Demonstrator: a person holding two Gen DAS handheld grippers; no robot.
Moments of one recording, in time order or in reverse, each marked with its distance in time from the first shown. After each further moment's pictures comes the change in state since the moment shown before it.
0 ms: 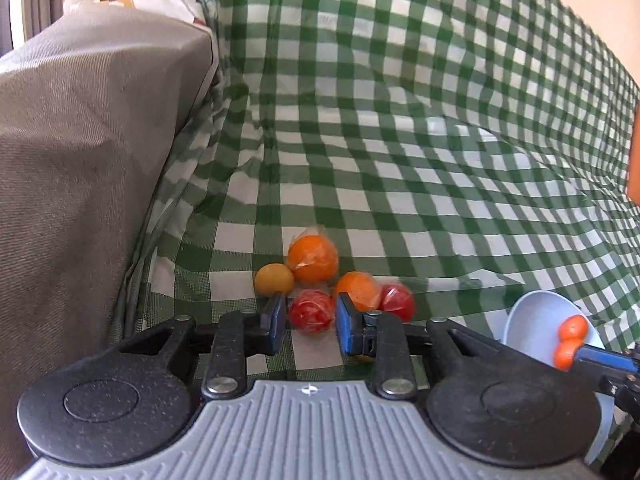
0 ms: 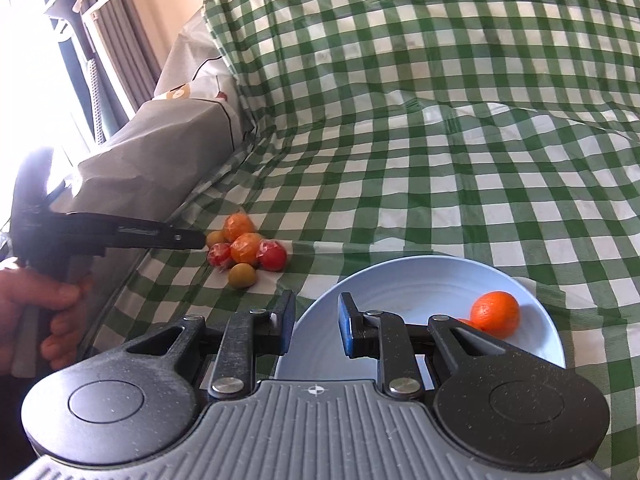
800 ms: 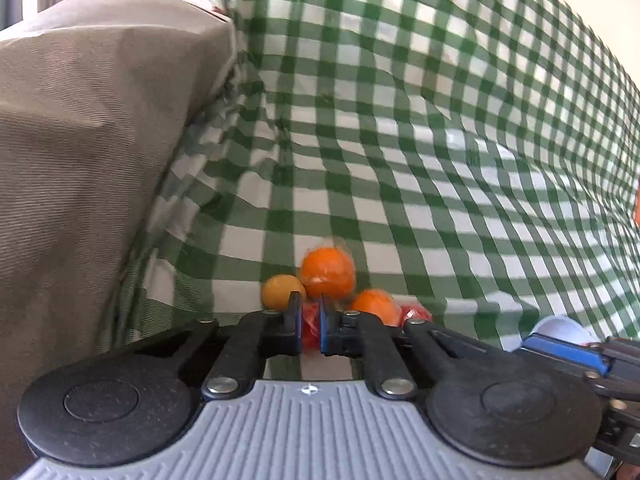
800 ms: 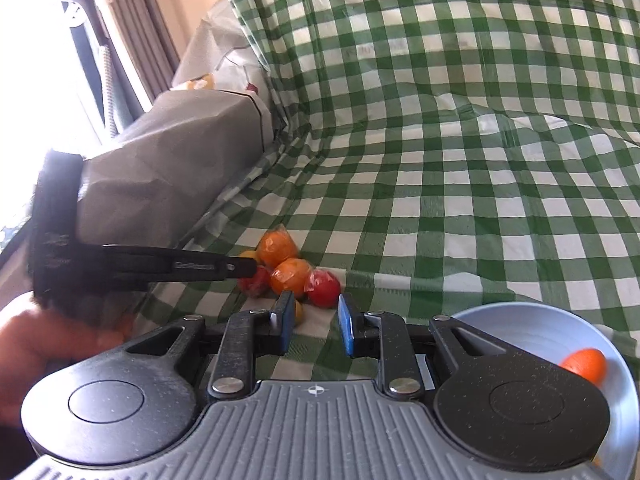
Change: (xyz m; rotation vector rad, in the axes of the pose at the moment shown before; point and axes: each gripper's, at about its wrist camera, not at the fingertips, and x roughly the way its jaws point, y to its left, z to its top) left arm 0.016 0.012 0.002 -0.083 -0.027 0.009; right arm 0.060 0.049 0.034 -0.029 0.018 0.030
